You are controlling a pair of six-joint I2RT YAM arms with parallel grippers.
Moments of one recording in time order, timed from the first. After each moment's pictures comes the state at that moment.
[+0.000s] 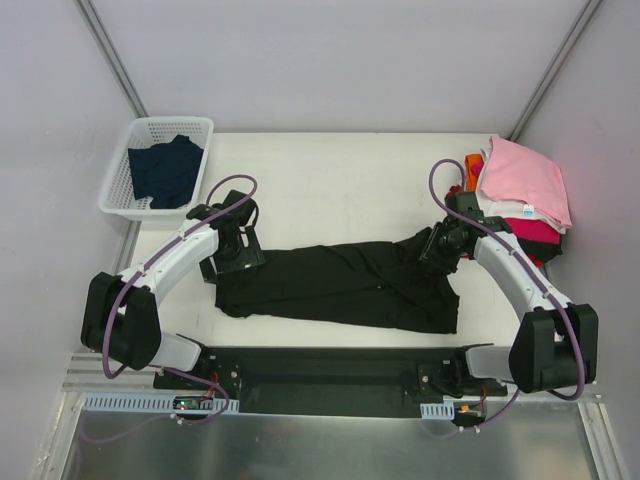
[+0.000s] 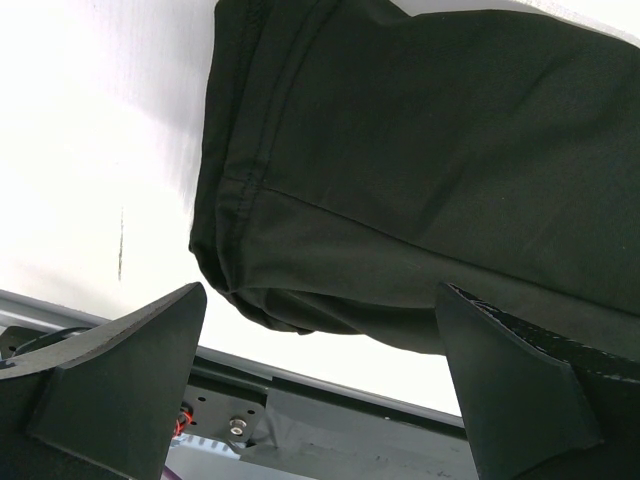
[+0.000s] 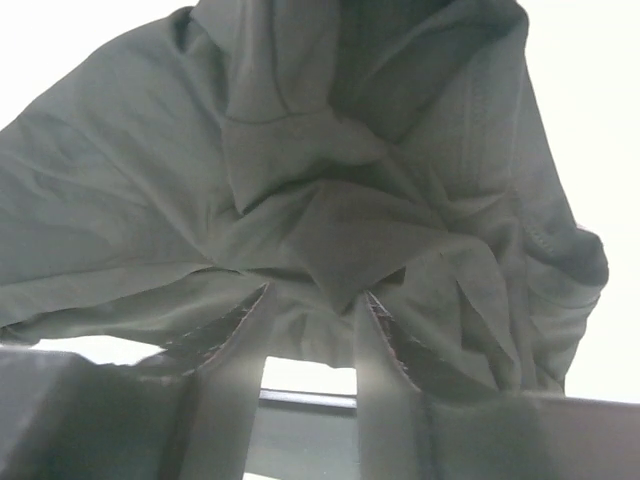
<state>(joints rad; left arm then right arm) -0.38 1.40 1.00 -1.02 -0.19 -0.72 0.17 1.30 0.93 -0.84 -0.11 0.61</state>
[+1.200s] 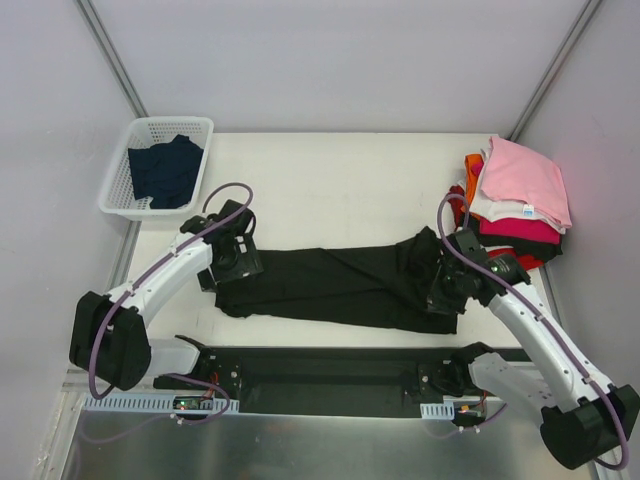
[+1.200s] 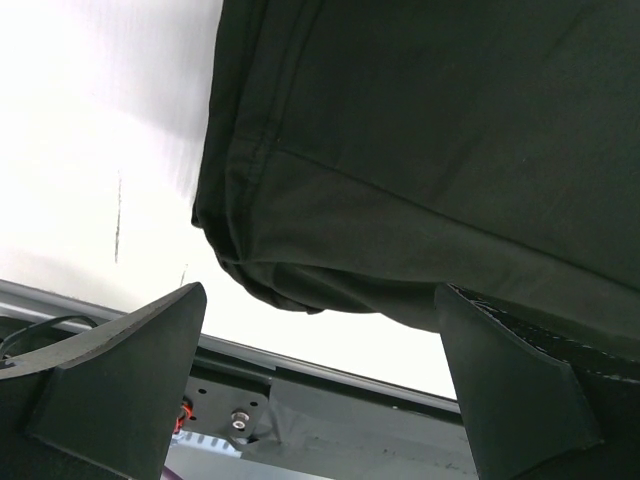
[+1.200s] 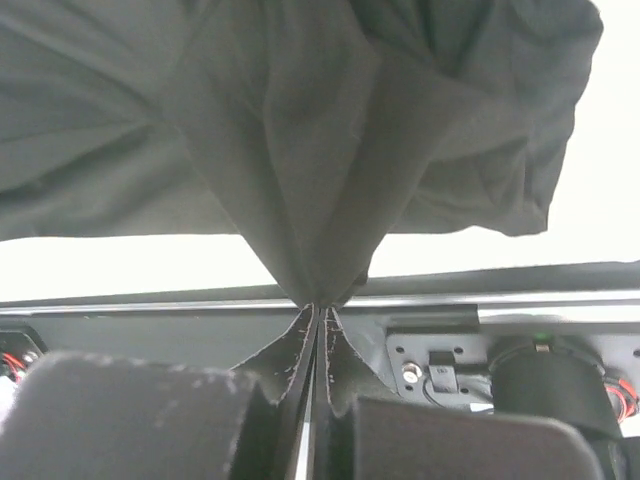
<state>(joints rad) -0.40 1.30 0.93 -1.02 -0.19 -0.75 0.41 0.93 0.85 -1.17 0.02 0.77</state>
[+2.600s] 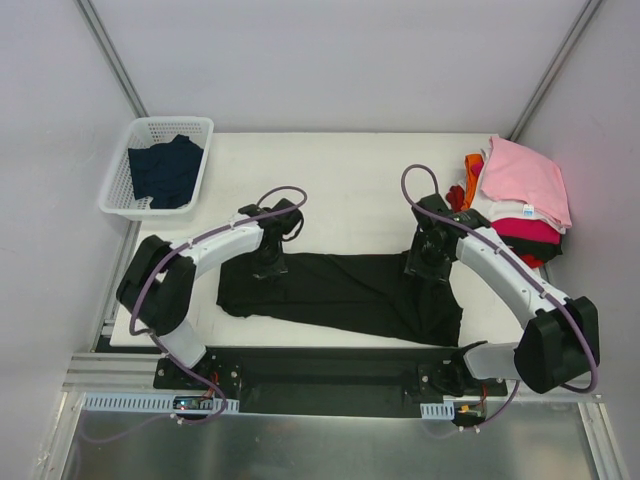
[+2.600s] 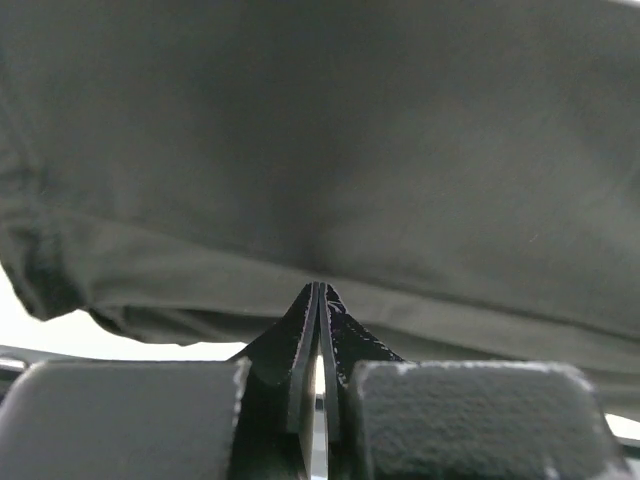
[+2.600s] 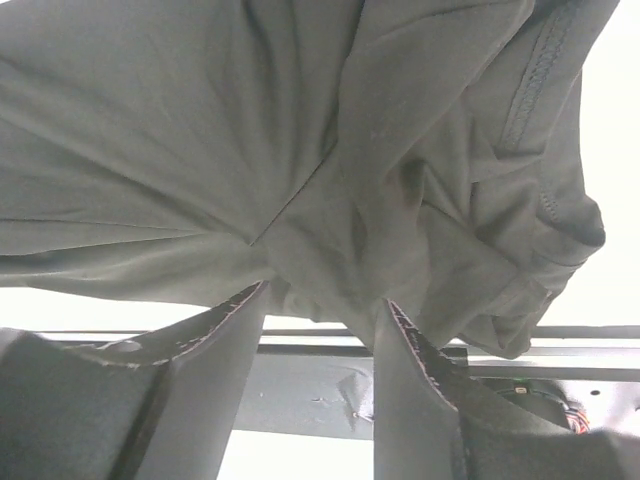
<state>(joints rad) -0.62 1.64 1.09 -0.95 -0.14 -0.78 0.43 1.32 1.04 -1.09 0.09 0.70</state>
